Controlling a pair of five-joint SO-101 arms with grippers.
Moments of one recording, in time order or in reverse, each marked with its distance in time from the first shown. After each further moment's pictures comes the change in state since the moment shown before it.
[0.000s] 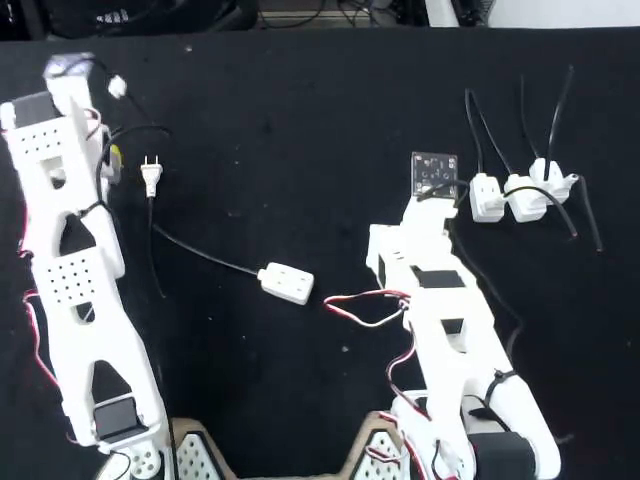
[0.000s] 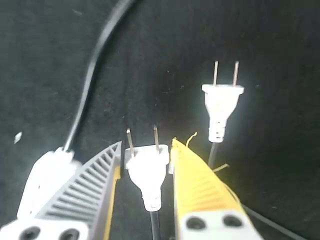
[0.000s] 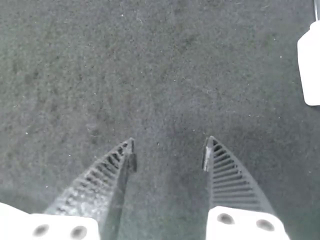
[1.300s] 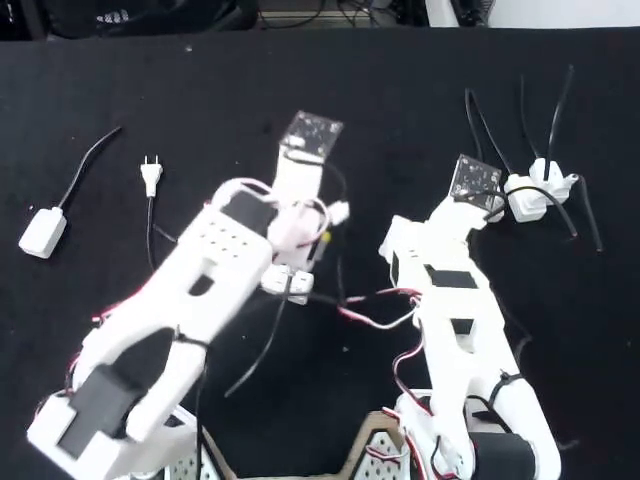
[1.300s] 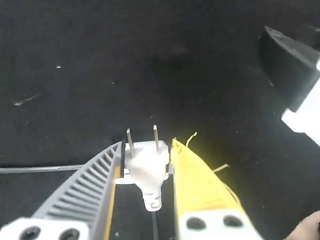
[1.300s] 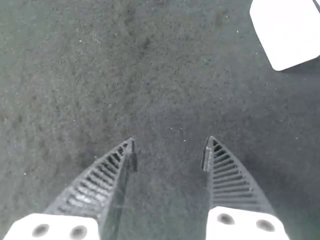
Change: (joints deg) left arm 50.5 -70.8 98.9 -39.6 20.3; right arm 4.6 0.0 0.0 0.0 -13.6
